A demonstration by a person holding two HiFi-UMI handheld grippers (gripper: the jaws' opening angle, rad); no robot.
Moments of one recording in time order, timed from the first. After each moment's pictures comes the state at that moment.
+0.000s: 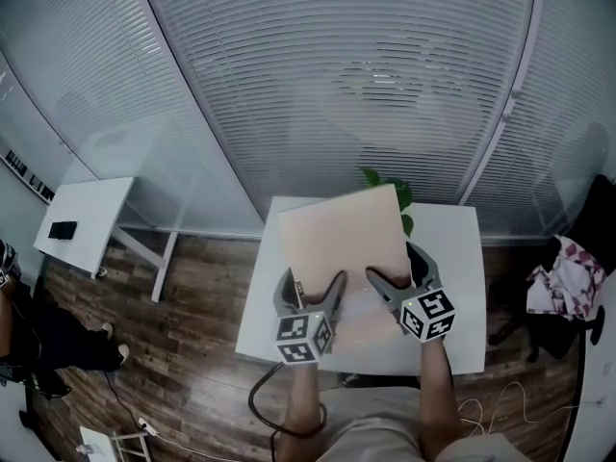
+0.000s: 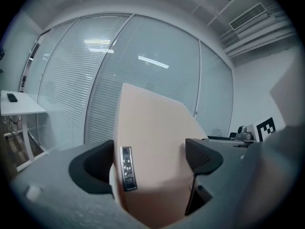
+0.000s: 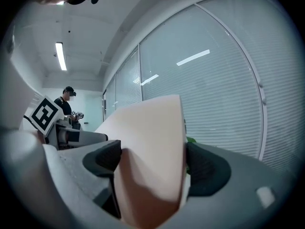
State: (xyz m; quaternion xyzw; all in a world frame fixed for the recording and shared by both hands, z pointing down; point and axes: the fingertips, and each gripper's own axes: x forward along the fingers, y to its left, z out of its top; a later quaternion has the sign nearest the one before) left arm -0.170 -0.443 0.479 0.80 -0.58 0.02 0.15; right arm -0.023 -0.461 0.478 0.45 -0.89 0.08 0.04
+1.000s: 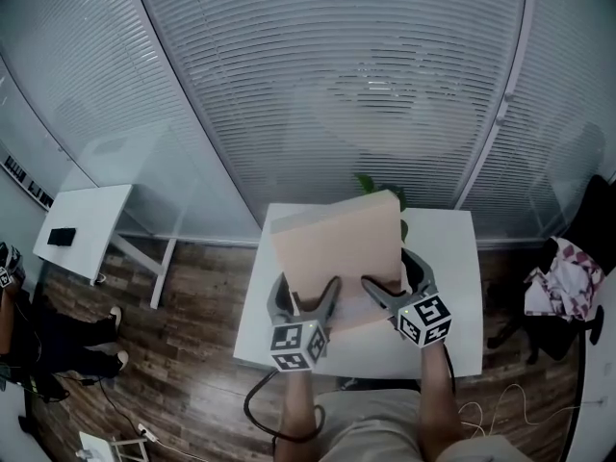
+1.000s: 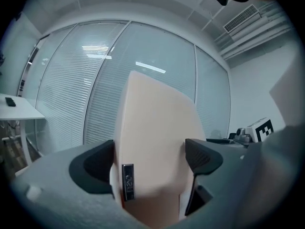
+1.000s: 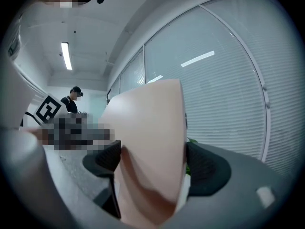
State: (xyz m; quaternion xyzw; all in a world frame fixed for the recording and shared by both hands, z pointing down) left arm -0.171 -0.434 0.465 0.80 -0.58 0.00 0.12; right arm -0.024 -0.451 0.476 0.43 -0.90 0.06 0.04
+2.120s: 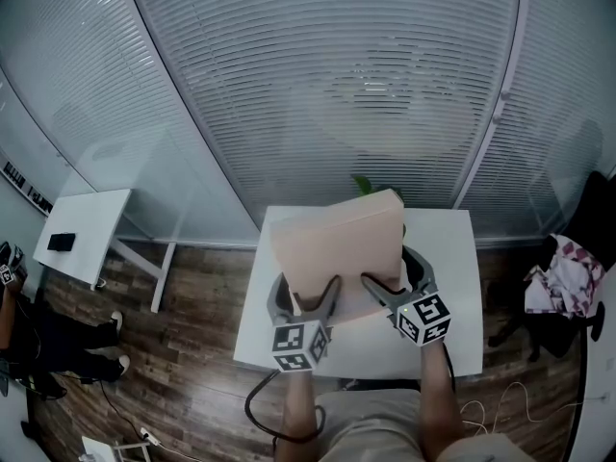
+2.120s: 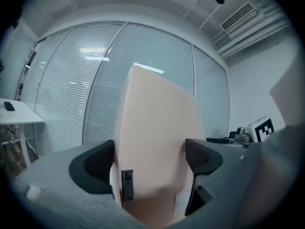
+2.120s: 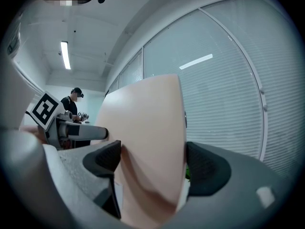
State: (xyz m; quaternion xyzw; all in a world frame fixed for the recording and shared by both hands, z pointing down) left arm -0.165 -0.436 0.455 0.81 -0.58 0.00 0.10; right arm -0.018 -0.454 0.467 0.45 -0.89 0.05 0.03
